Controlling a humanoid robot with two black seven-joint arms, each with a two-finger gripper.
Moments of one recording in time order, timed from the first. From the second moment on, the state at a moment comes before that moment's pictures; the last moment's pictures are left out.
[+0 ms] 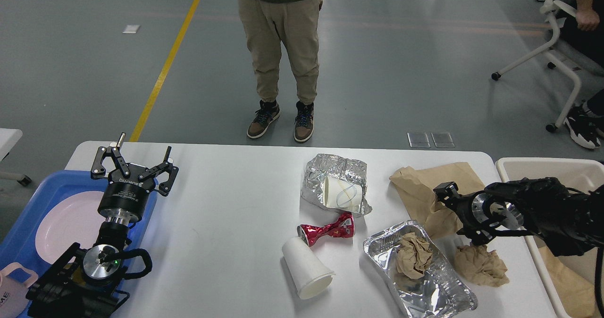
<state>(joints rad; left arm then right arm) -0.35 0.14 -1.31 -0.70 0.01 -0.61 -0.21 1.10 -0.29 -0.92 0.64 0.44 0.19 -0.12</state>
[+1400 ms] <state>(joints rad) -0.35 0.14 -1.31 -0.70 0.01 -0.61 -0.21 1.68 -0.52 -1.22 1.15 0.37 0.31 -0.15</state>
